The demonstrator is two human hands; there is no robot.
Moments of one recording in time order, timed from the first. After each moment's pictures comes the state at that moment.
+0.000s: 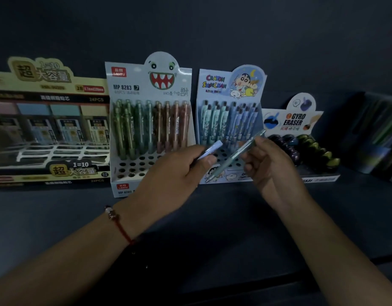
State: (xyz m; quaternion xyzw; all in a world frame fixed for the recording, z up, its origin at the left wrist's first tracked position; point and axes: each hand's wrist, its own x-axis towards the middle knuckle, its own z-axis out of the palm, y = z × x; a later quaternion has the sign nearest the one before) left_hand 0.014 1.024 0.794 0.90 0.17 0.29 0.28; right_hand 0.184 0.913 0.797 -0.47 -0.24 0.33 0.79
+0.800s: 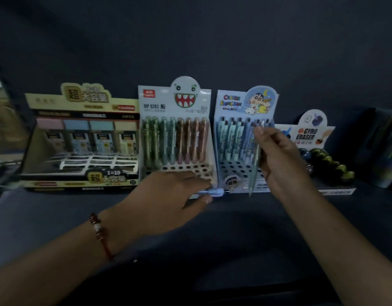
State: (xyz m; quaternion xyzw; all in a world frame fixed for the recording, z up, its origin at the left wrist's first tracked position) left_hand -0.043 1.039 0.798 0.97 0.09 0.23 0.01; right_hand 0.164 0.933 0.827 -0.56 -0.32 0.20 0.74
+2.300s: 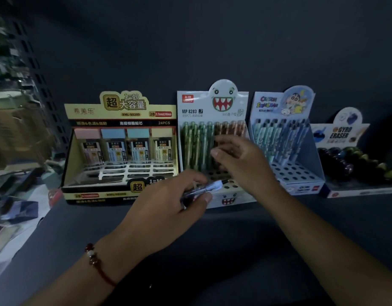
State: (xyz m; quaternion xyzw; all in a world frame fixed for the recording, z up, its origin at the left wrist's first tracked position) left_hand -0.116 1.076 0.796 0.92 0.17 0.29 0.21; right_hand 0.080 1.019 0.808 -0.67 -0.48 0.10 0.55
